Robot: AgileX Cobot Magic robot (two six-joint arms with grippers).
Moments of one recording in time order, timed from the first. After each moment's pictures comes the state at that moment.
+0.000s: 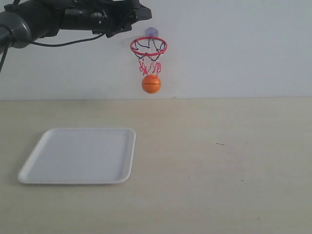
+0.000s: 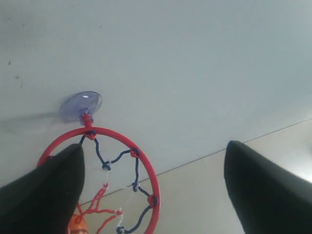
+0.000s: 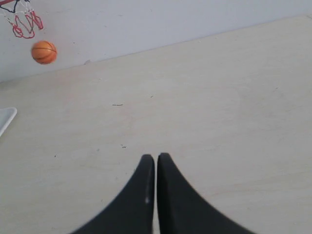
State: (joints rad) left arm -0.24 2.42 -2.42 -1.08 0.64 0.59; right arm 0.06 0.01 0.00 0.11 0.35 0.12
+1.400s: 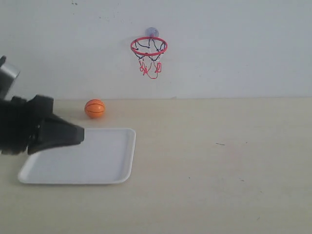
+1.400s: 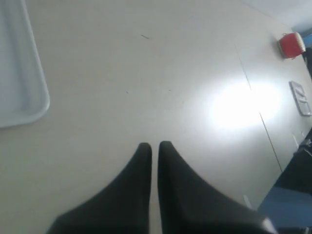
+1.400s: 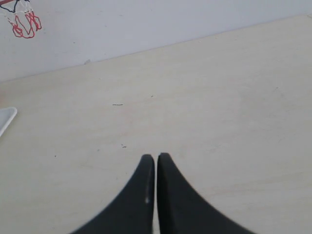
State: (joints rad) left arm -0.08 1.35 -0.71 -1.37 0.84 0.97; right arm 0.06 0.01 0.00 0.11 0.35 0.12
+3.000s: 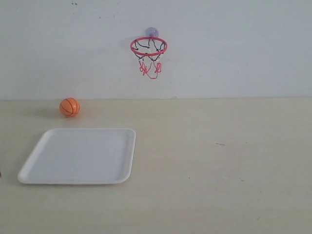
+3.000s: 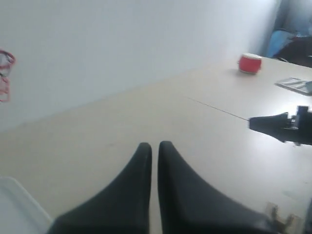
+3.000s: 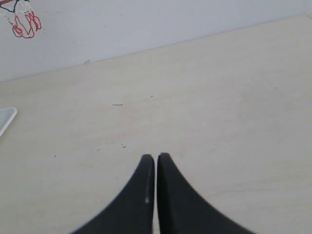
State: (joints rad) left arm -0.08 0.38 -0.37 -1.42 0.83 1.29; right arm 0.06 0.01 0.00 0.11 0.35 0.12
